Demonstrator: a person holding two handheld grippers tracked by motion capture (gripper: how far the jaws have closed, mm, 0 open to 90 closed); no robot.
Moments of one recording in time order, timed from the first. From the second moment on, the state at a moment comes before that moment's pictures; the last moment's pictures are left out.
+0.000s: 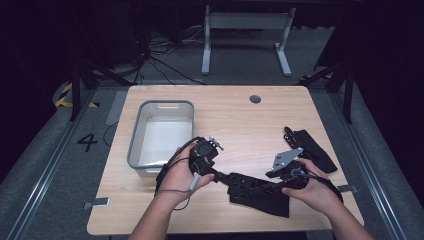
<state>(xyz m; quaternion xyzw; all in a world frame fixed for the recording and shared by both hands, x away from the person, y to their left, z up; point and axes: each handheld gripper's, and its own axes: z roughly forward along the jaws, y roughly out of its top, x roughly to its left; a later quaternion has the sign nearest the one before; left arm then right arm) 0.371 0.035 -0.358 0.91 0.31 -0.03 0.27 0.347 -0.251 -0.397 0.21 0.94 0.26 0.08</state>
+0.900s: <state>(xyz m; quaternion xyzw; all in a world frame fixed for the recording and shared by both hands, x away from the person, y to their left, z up) 0.370 0.038 -0.358 0.91 0.31 -0.02 0.27 0.366 -0.332 -0.367 0.37 0.85 0.35 0.14</state>
